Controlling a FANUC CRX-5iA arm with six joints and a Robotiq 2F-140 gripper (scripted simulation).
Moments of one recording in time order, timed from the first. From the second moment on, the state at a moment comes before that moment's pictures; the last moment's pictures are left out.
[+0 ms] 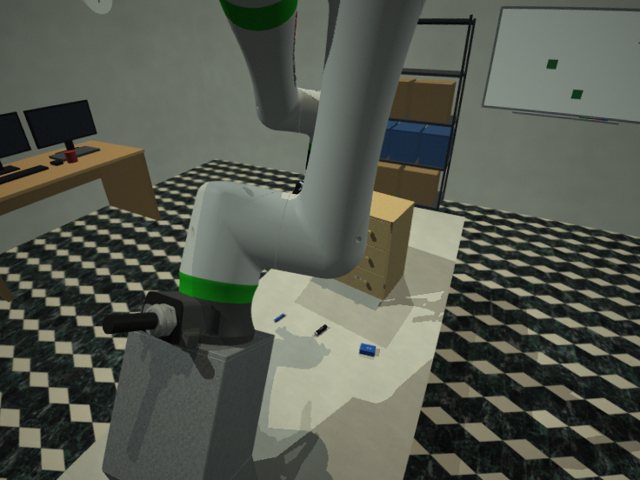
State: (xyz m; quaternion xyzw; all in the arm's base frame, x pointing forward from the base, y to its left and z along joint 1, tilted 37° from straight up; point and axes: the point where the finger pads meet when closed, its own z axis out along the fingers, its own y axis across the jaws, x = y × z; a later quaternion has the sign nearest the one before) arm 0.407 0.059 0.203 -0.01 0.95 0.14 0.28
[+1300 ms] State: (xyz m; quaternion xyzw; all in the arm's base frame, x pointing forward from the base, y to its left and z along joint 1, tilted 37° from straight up) arm 0.435 0.019 0.274 0.05 0.95 0.08 0.31
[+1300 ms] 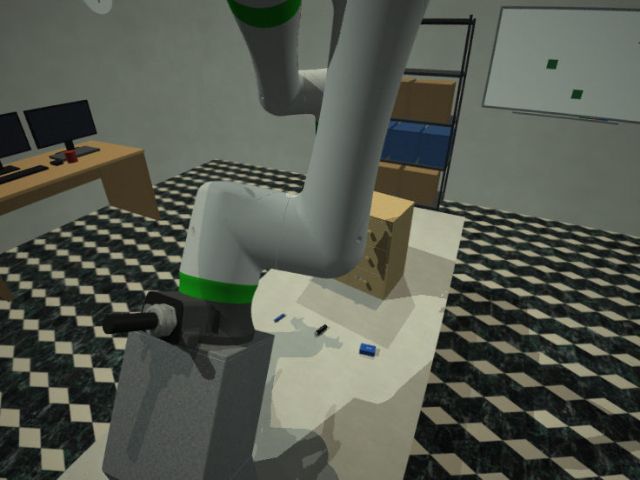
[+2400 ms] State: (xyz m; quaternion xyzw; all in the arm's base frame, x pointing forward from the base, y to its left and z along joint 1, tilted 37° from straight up) arm 0.415 0.091 0.308 -0.38 0.87 -0.07 0.31
